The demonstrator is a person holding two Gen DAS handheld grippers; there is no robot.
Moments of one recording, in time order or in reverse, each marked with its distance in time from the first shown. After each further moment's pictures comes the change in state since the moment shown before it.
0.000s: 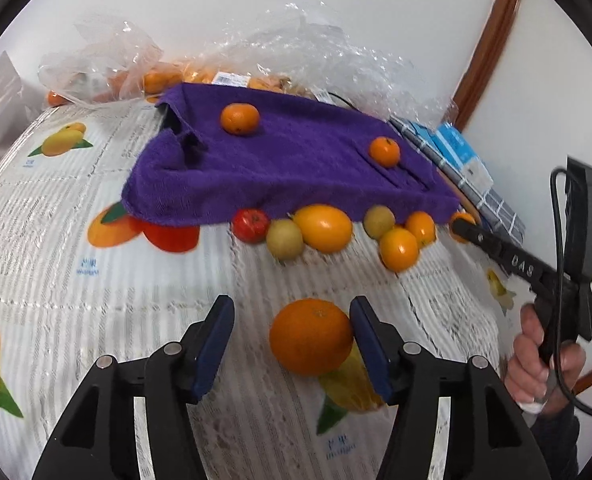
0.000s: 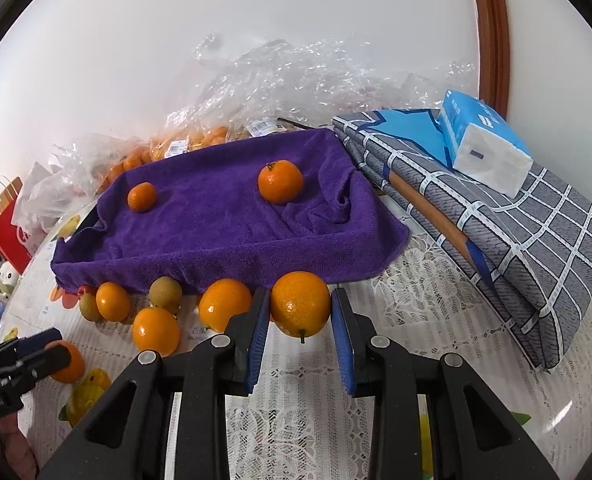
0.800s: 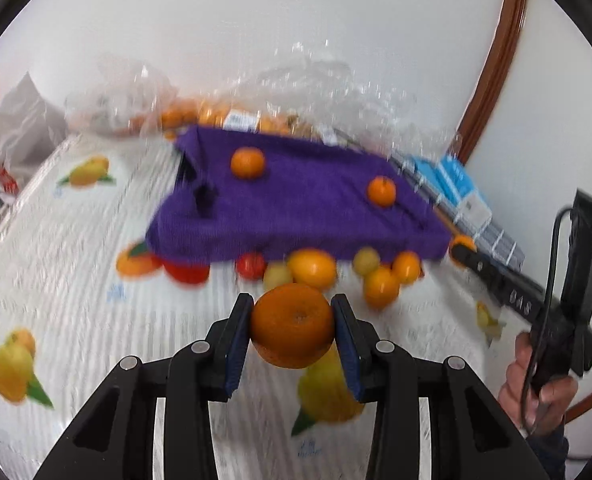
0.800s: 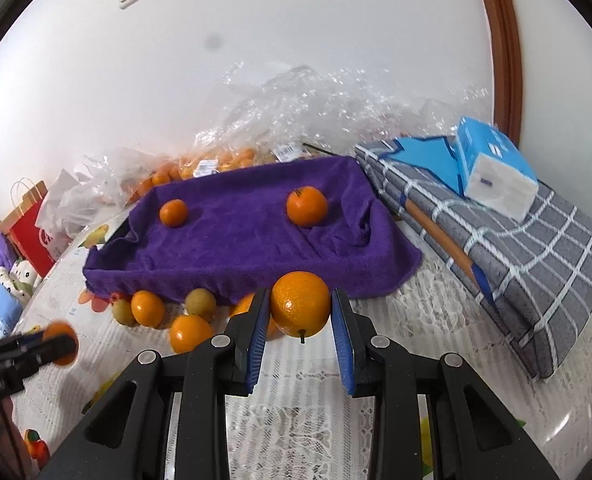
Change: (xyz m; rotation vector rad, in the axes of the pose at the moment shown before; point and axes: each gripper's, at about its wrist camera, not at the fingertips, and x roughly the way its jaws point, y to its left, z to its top) left arm -0.035 -0.015 0.026 -0.040 -0.115 0.048; right arm -0.028 0.009 0.010 -0.046 -0.071 0.062
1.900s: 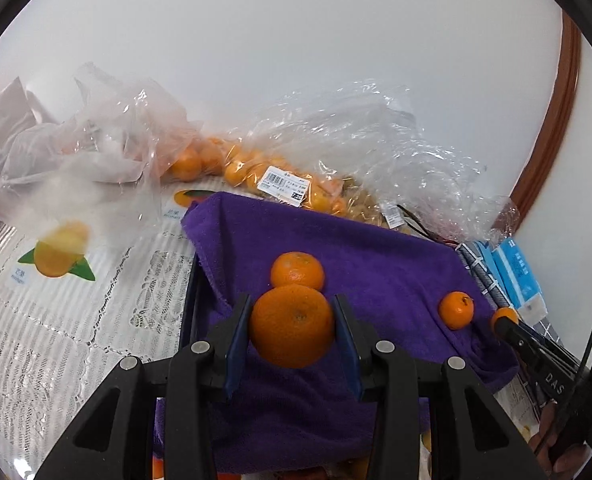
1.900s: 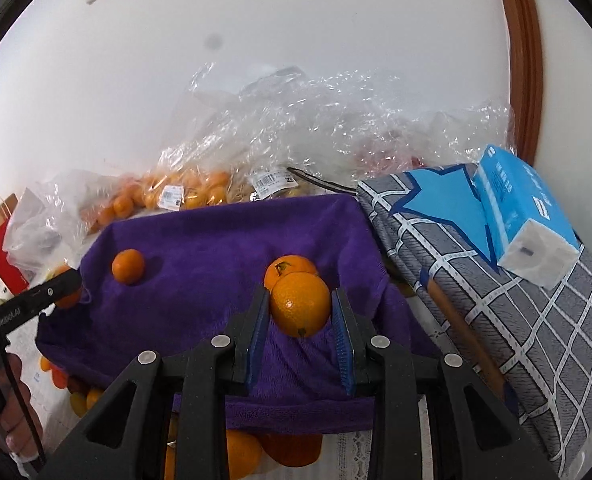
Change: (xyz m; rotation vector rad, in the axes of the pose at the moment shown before) left arm 0.098 0.044 0.084 -0.111 -0.119 0.062; right arm 0.080 0.002 0.058 -0.013 0.002 -0.072
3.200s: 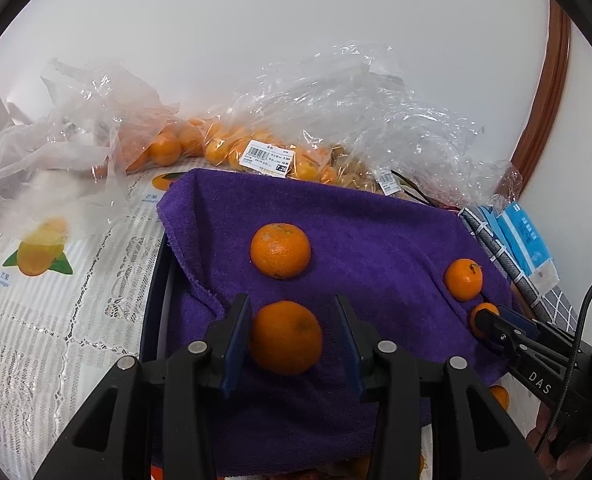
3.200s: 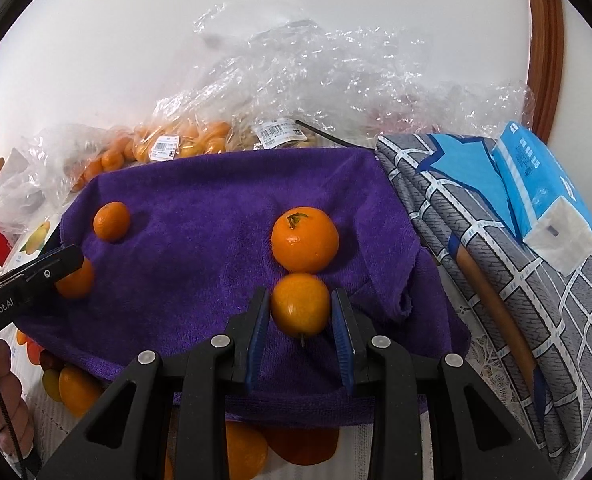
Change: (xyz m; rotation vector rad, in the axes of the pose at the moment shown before) left arm 0.015 -0.019 -0.009 0.085 0.060 0.015; right arm 0.030 0.013 -0.012 -0.037 0.117 -0.032
